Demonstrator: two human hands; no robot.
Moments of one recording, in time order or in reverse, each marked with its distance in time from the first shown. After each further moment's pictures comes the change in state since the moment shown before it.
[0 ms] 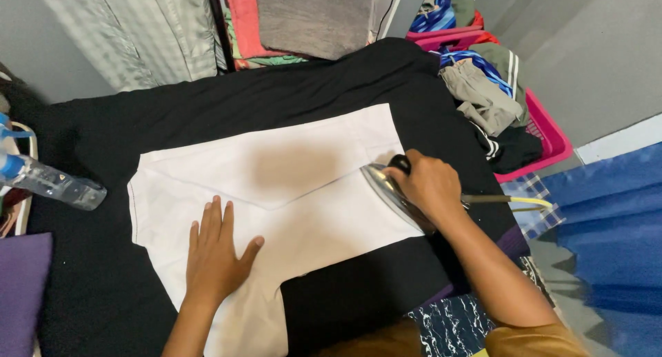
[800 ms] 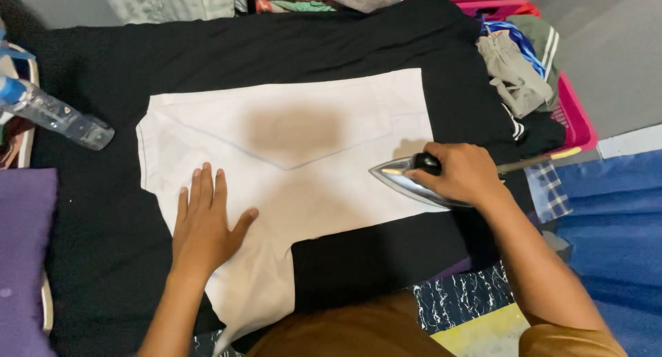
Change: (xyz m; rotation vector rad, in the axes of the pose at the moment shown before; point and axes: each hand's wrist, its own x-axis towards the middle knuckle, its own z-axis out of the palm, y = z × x) left_hand -0.029 0.003 -0.049 0.048 -0.223 -0.206; right_hand -0.010 0.022 0.001 -0.150 -0.213 -0.236
